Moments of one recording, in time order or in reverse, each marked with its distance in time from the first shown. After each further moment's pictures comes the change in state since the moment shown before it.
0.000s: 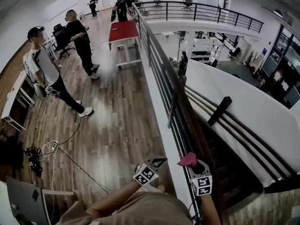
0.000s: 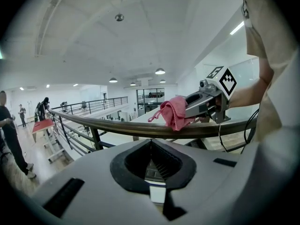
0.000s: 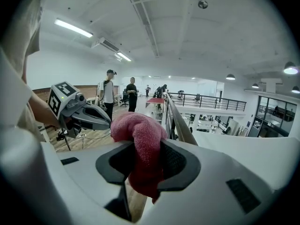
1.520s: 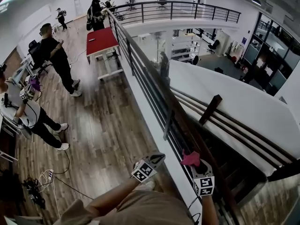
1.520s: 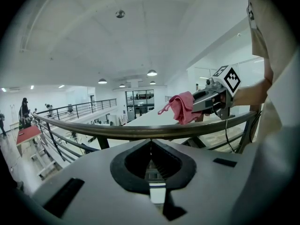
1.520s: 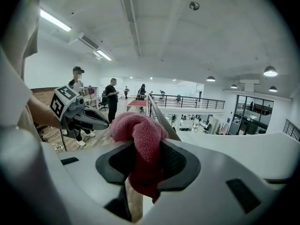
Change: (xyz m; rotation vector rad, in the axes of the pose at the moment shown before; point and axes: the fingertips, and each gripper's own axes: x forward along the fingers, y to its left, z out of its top) left arm 0.047 0.257 0.031 0.082 -0.043 -0.158; right arm 0.176 -0.041 0.114 0.088 -0.004 -0.241
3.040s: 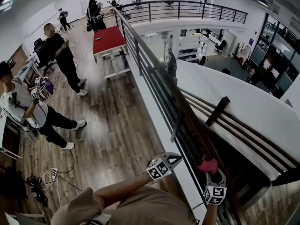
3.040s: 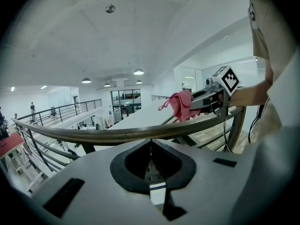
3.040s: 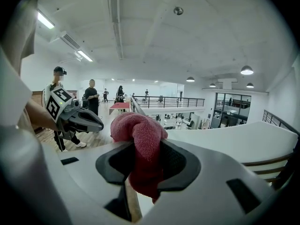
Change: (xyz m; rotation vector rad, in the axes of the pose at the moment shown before) left arm 0.044 -0.001 -0.002 0.069 0.023 -0.174; right arm -0.017 -0.034 -0.023 0.114 -0.012 -0.216
